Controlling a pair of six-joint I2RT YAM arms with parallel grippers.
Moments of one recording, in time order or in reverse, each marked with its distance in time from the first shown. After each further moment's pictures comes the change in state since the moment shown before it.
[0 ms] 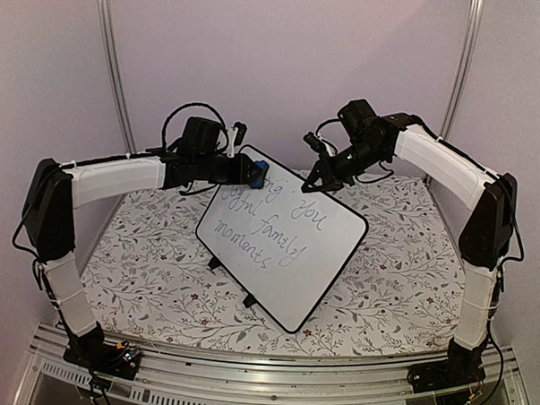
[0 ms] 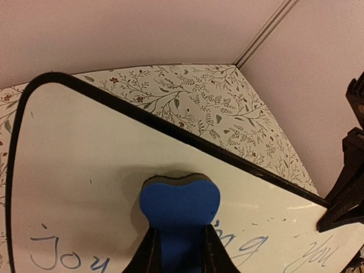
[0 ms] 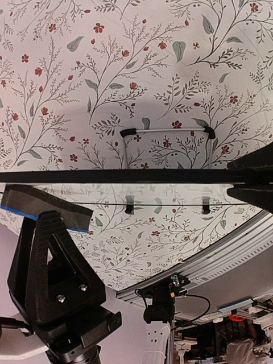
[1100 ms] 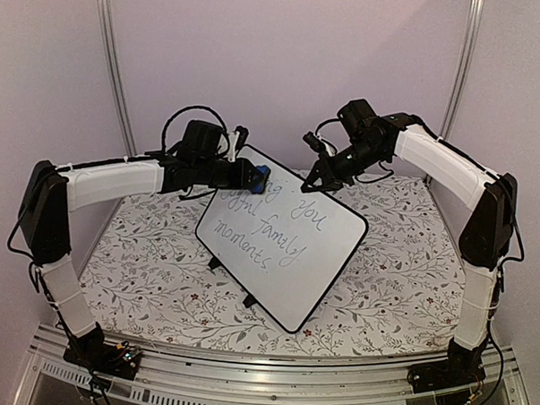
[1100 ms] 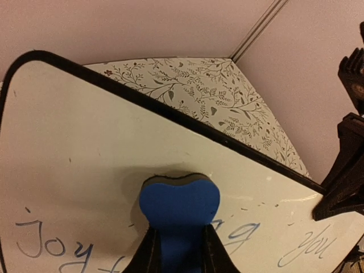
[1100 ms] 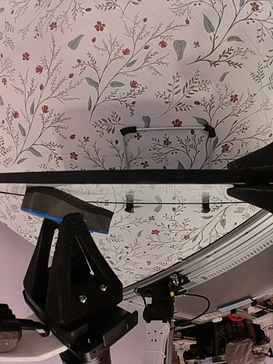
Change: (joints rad) left arm -0.027 -0.033 -0.038 -0.010 -0.004 -0.007; right arm 0.002 -0.001 0.000 0.001 -0.003 -0.001
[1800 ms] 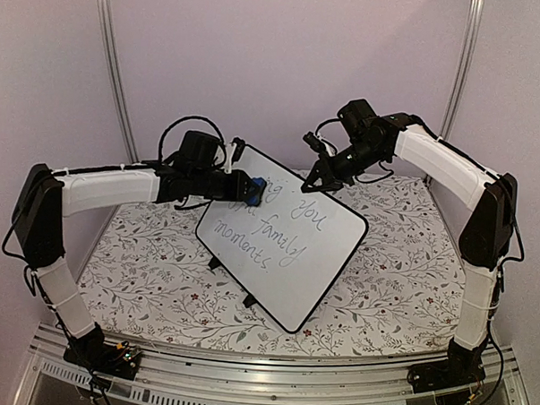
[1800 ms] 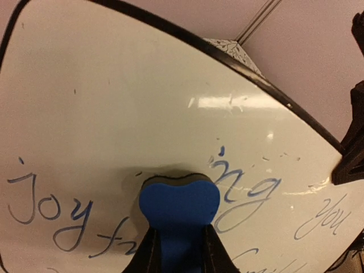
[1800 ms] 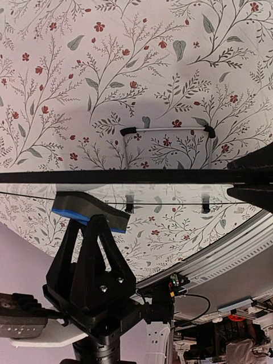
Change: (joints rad) left arm -0.008 -0.067 -0.156 0.032 0.001 -0.008; right arm 0.000 0.000 0.000 0.000 0.002 0.000
